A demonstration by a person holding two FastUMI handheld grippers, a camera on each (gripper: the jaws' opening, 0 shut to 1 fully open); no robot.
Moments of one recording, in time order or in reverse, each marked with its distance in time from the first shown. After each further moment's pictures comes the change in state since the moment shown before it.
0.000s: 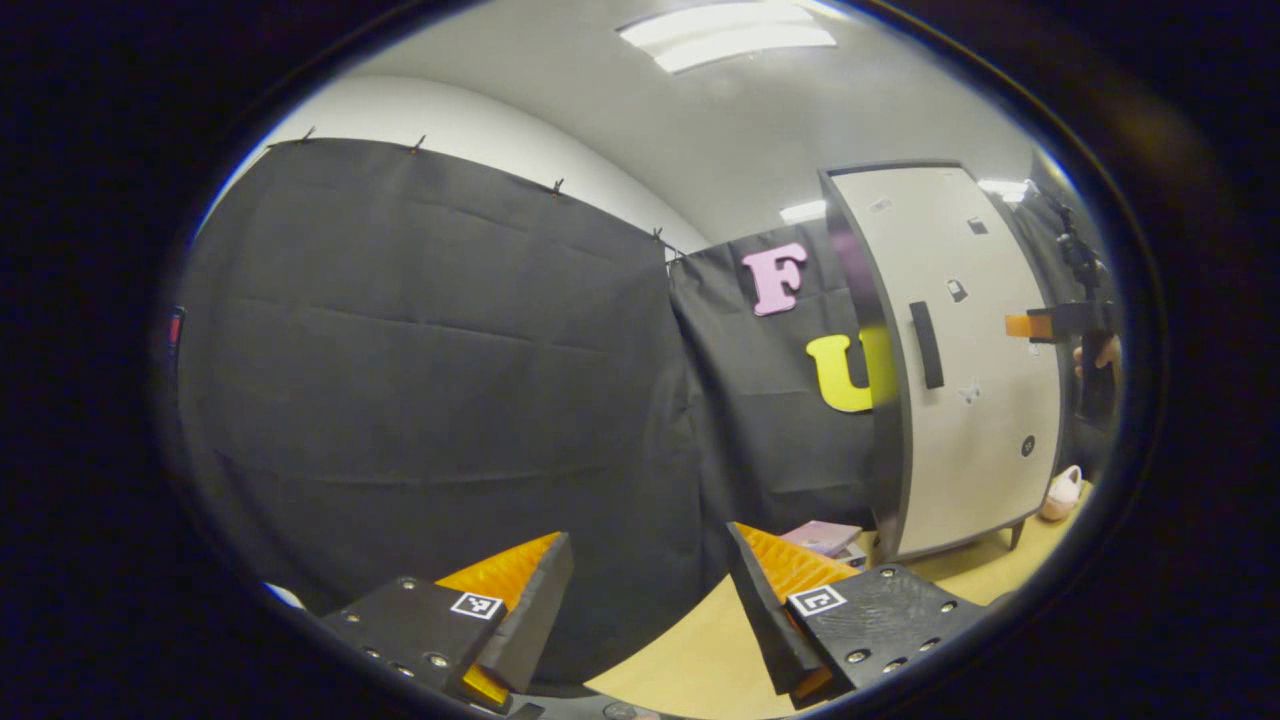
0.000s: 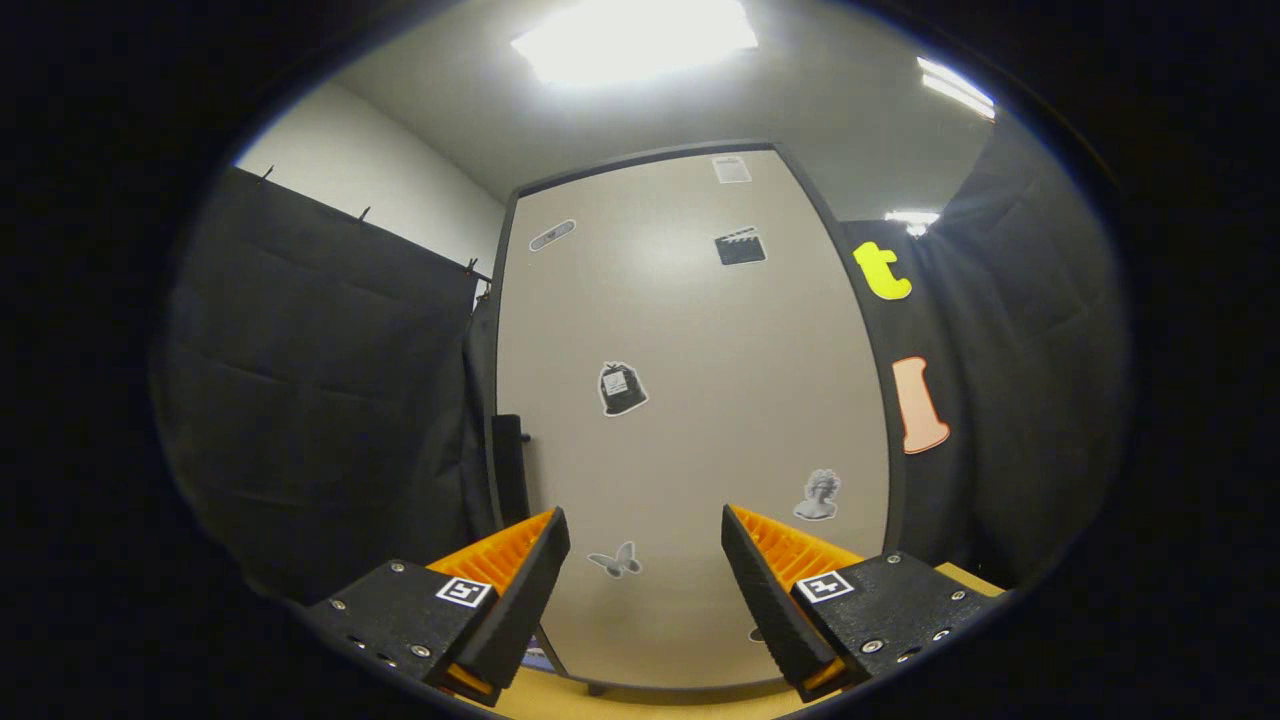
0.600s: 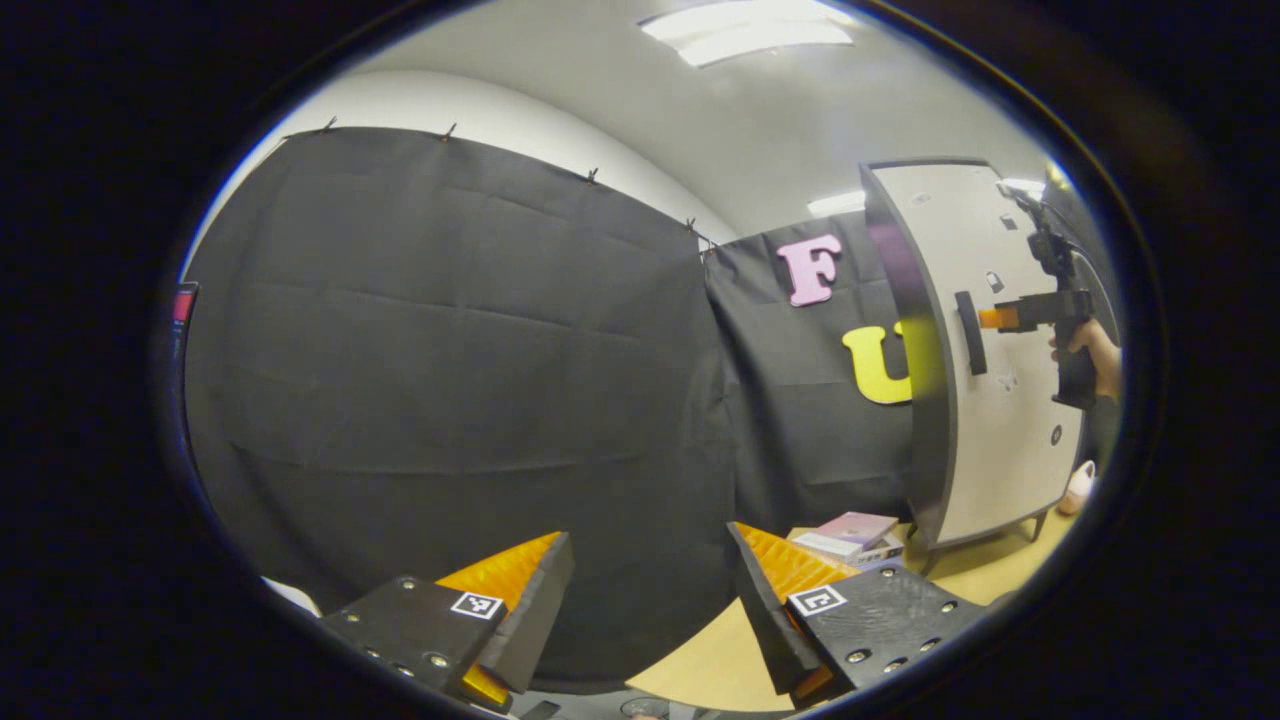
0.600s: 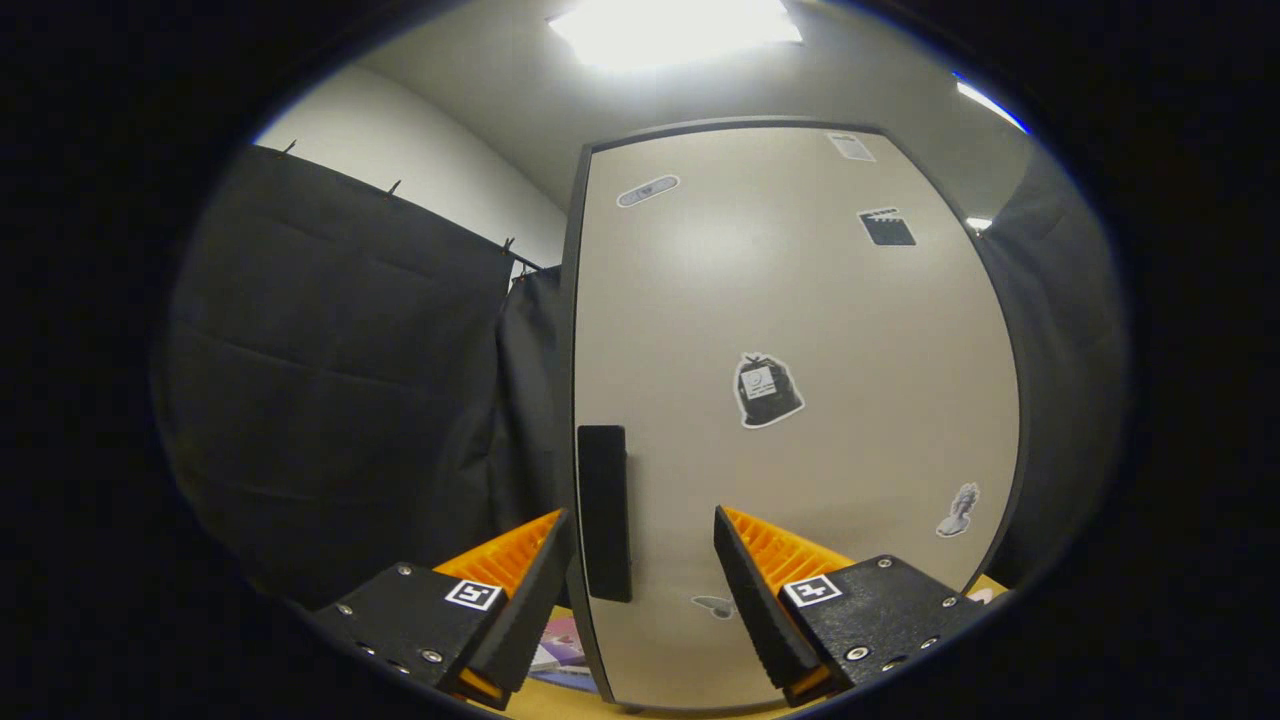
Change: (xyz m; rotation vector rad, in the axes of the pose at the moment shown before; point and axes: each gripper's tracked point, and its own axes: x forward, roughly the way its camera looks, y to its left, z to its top) left arm 0.010 0.056 -0.022 -0.012 0.028 0.066; right arm 0.074 0.085 -0.010 -0.051 0.049 0.066
